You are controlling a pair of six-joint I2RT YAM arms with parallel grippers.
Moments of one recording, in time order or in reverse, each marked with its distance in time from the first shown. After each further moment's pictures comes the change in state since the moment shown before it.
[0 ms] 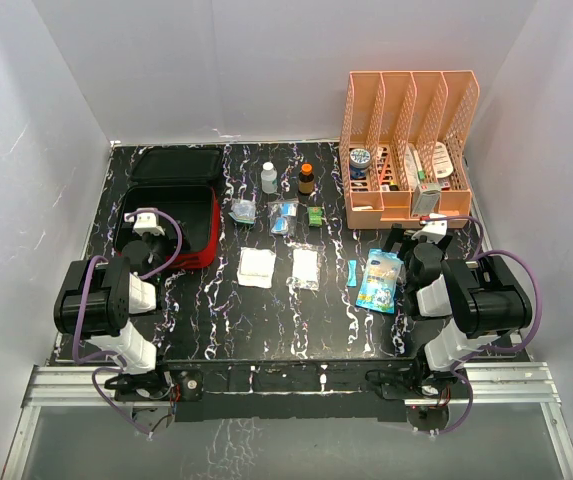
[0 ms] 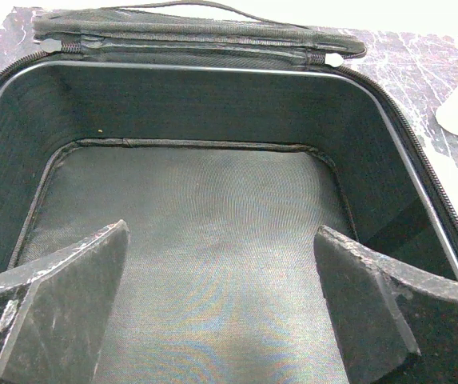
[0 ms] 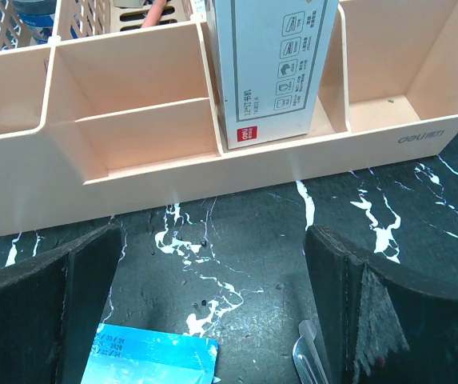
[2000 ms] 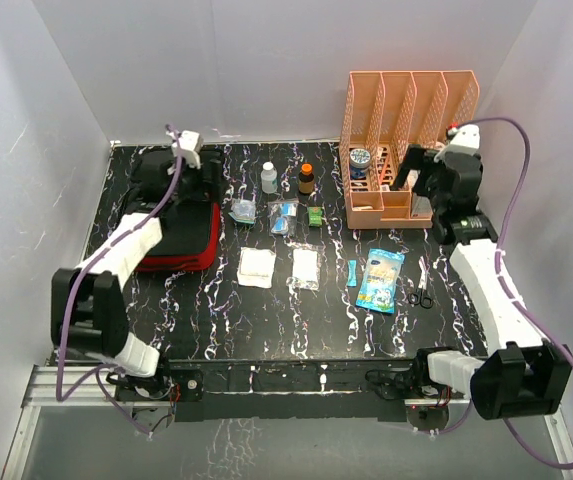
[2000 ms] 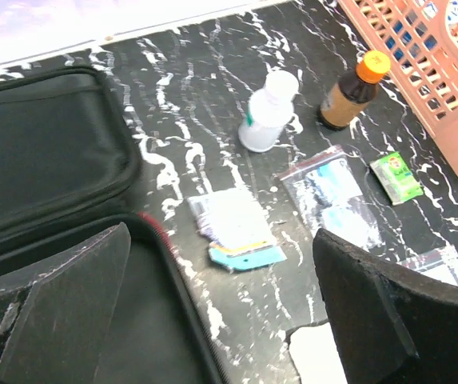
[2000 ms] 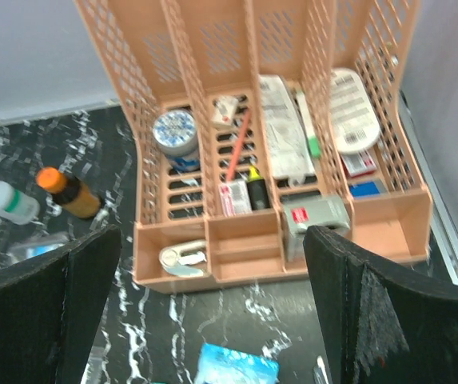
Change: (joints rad) left arm -0.210 -0.176 0.768 -1.213 0.190 0.041; right arm 0.004 -0.479 0.772 -1.341 -0.105 0.088
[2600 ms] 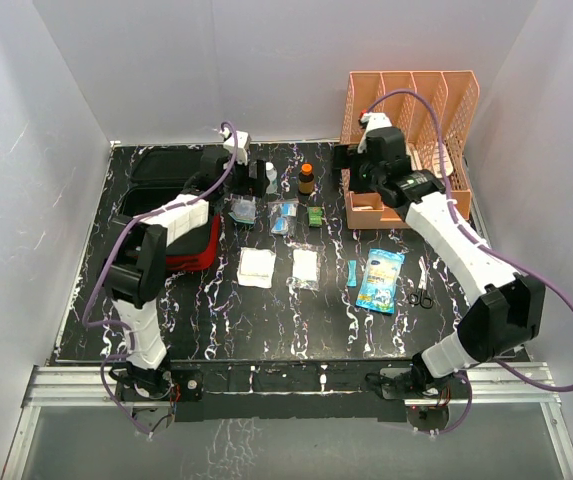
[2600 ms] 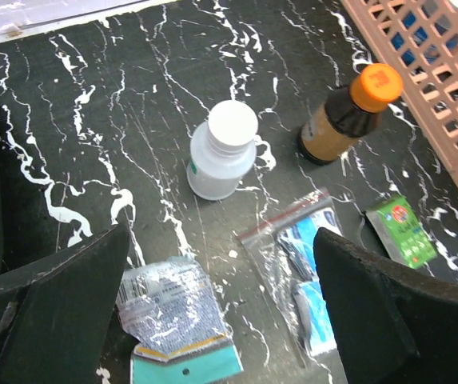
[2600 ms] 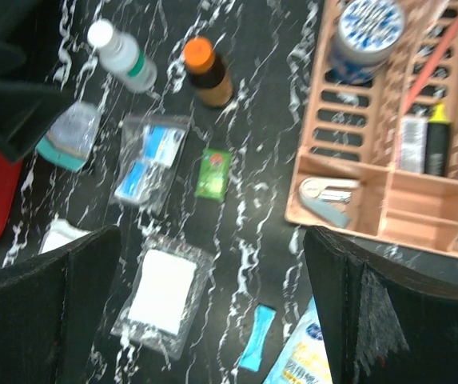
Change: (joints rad) left arm -0.219 0.430 0.242 0.128 -0.147 -0.079; right arm 0.291 0.340 0.444 -0.379 -0.091 0.050
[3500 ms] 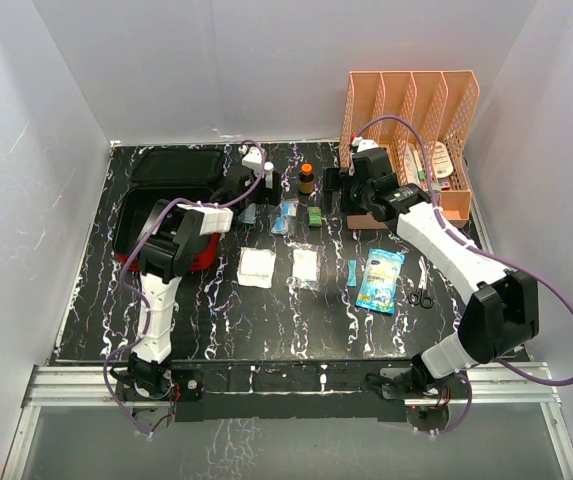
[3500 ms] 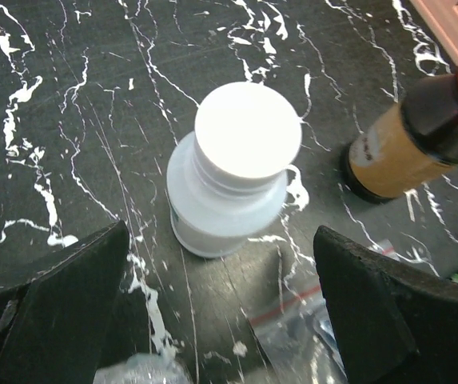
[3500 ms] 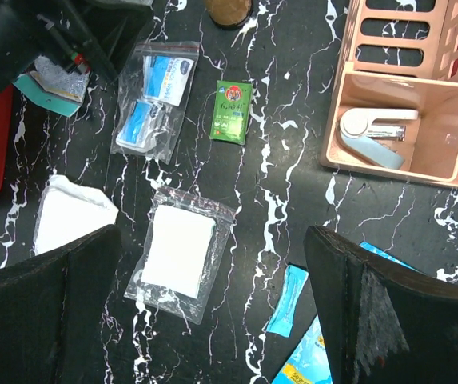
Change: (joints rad) left arm -0.054 0.339 0.082 0.314 -0.102 -0.028; right arm 0.082 0.019 -0.135 -0.021 -0.008 0.119
